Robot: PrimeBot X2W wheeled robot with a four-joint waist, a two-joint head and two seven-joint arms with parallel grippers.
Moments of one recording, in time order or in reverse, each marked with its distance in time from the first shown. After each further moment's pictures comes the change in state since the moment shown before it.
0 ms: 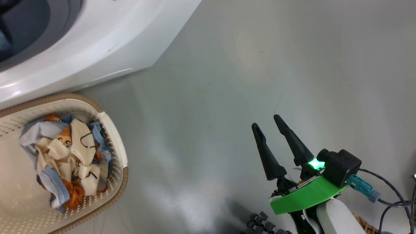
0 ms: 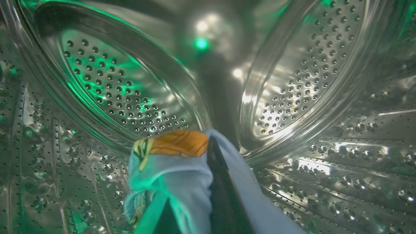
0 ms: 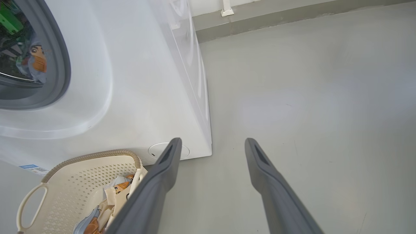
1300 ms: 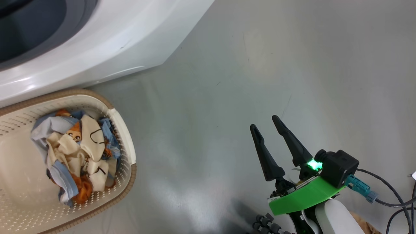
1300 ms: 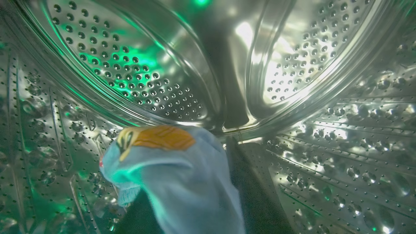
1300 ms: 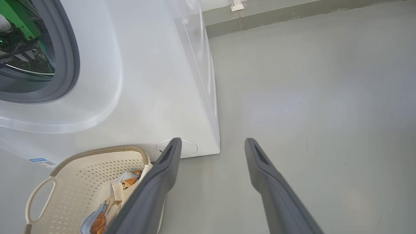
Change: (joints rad) left arm -0.086 -0.037 -0.068 0.231 0.040 0.035 -0.028; right arm -0.001 0.000 0.006 0.003 -0.015 0.000 0.000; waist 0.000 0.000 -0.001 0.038
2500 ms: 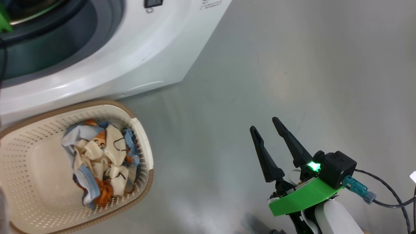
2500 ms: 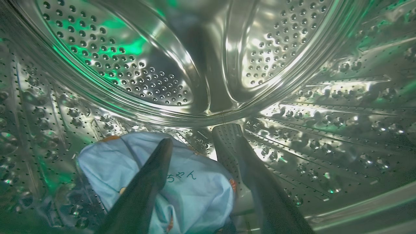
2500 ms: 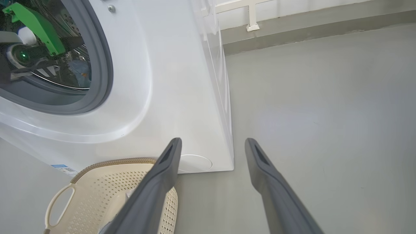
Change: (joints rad) left arm 0.054 -0.126 -0.058 0.151 -0.036 0.027 -0.026; right arm 0.001 -0.001 -0.004 0.015 -0.028 0.000 0.000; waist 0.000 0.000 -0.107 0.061
